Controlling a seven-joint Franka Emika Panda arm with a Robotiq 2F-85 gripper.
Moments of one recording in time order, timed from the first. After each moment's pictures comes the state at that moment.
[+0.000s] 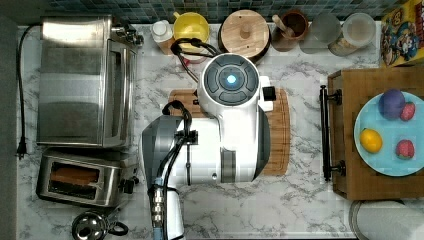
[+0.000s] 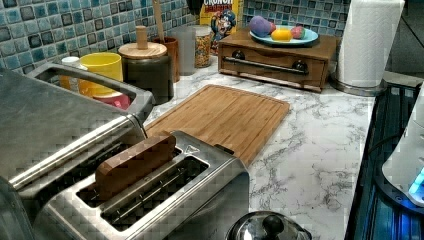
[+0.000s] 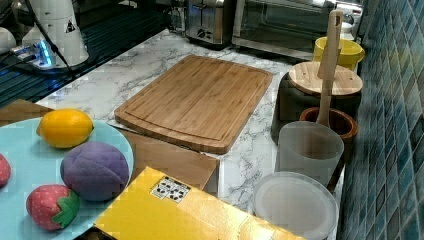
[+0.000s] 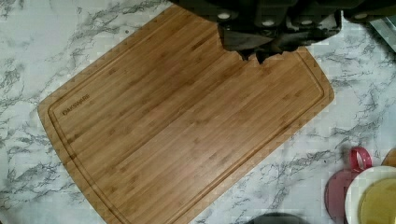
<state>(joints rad) 0.02 -0.01 0.01 -1.88 0.05 0.25 -0.07</state>
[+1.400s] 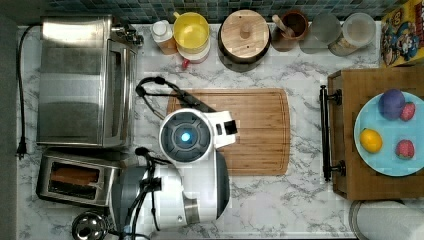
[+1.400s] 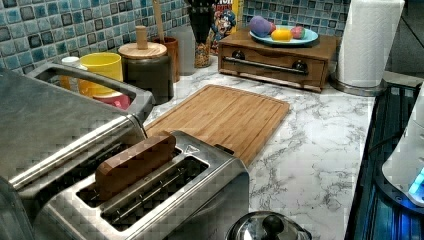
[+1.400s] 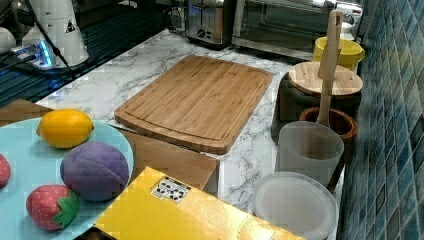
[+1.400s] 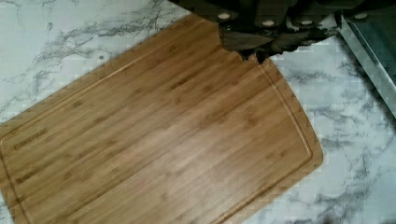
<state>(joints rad) 0.06 -0.19 0.11 -2.21 0.10 0.45 -0.08</state>
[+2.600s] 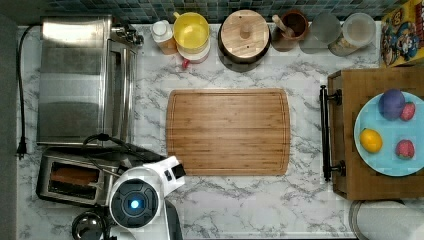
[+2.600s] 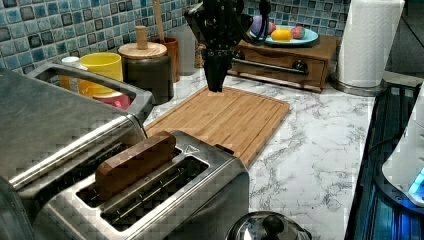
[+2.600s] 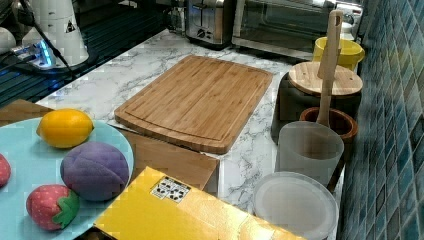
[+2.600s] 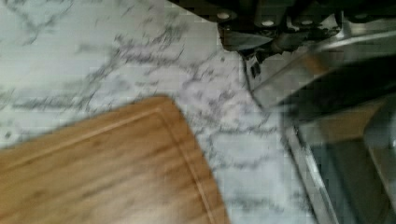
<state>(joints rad) 0.21 -0.36 0.22 -2.47 0.34 0.58 -0.14</state>
